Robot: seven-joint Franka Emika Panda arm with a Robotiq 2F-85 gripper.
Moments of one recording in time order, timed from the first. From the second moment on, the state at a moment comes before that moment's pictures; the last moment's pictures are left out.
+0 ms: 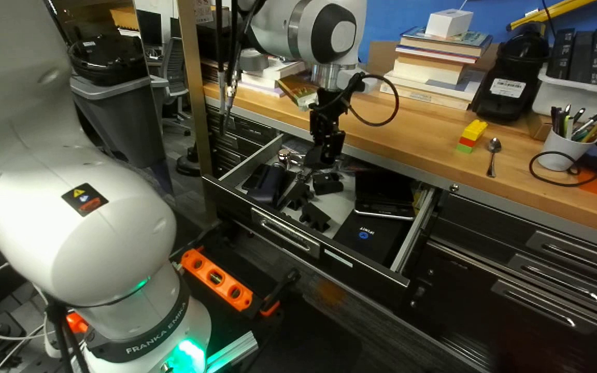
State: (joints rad) arm 0.07 0.05 -0.07 -2.39 -0.01 2.30 0.55
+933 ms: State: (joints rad) arm 0.05 0.21 -0.06 -2.50 0.15 2.71 0.55
